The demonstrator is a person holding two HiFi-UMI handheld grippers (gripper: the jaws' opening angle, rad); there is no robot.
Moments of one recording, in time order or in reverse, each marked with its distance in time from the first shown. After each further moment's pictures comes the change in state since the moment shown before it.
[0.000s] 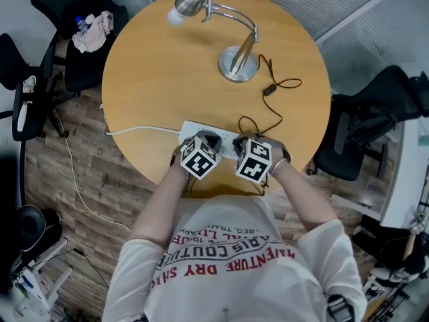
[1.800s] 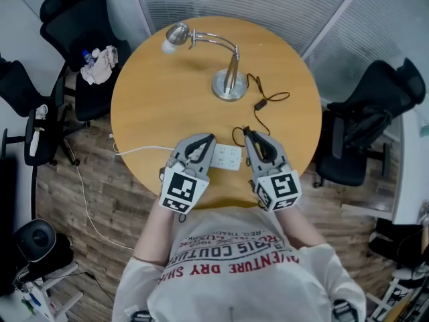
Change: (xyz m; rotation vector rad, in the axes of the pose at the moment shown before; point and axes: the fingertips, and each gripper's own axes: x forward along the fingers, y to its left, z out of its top) left arm -0.189 -0.015 0.148 0.168 -0.592 0.280; right arm -0.199 -0.054 0.033 0.679 -1.008 -0.521
